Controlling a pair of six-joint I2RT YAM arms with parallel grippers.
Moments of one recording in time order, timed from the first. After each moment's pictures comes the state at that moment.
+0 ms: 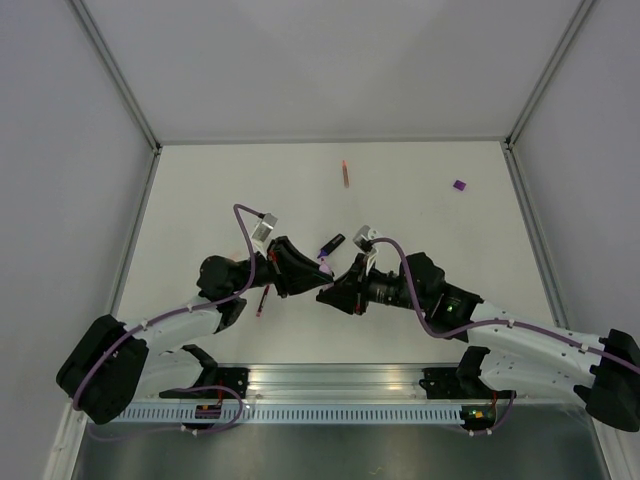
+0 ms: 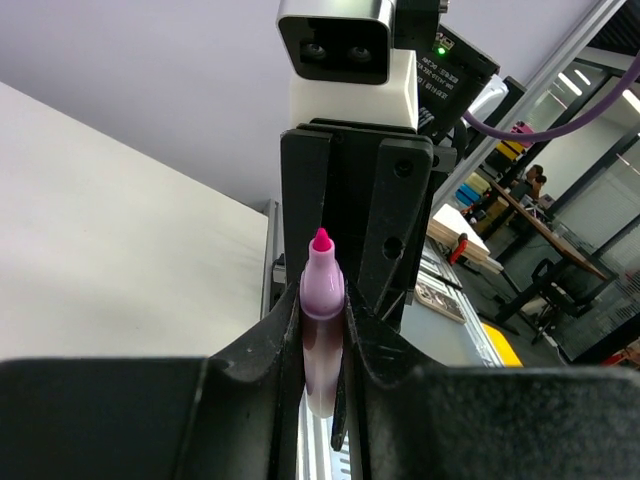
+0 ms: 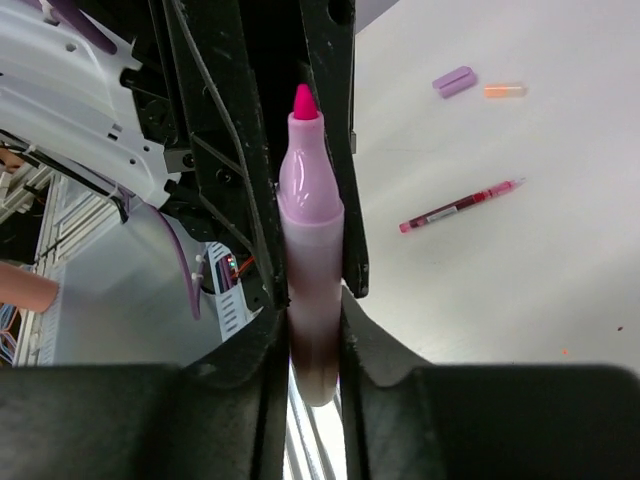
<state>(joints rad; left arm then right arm) -0.63 1.16 0.37 1.24 0.81 -0.91 0.99 0.98 0.61 0.24 -0.29 0.48</state>
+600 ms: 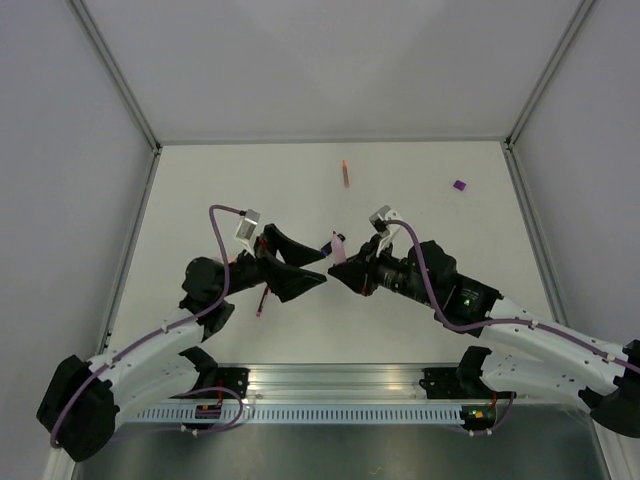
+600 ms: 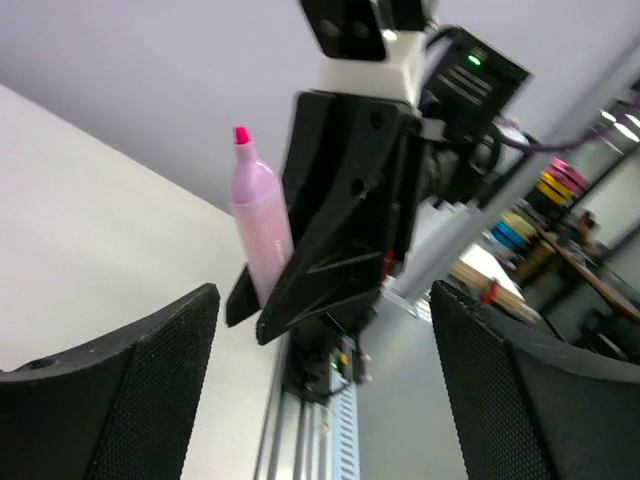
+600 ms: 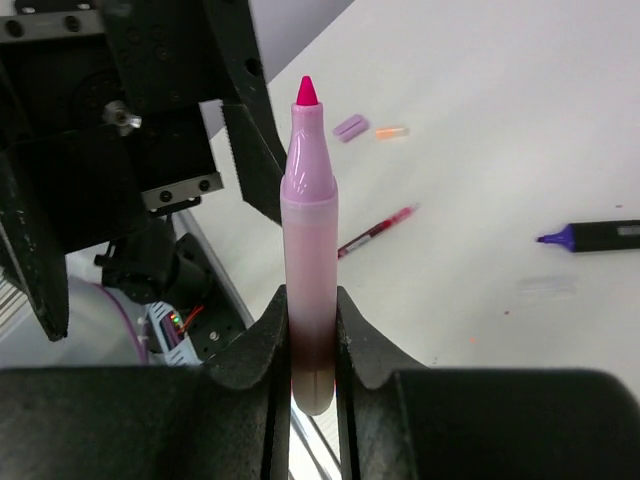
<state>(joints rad) -0.63 0.96 0.37 1.02 0.71 -0.88 0.98 0.92 0.73 0.02 -0.08 0.46</state>
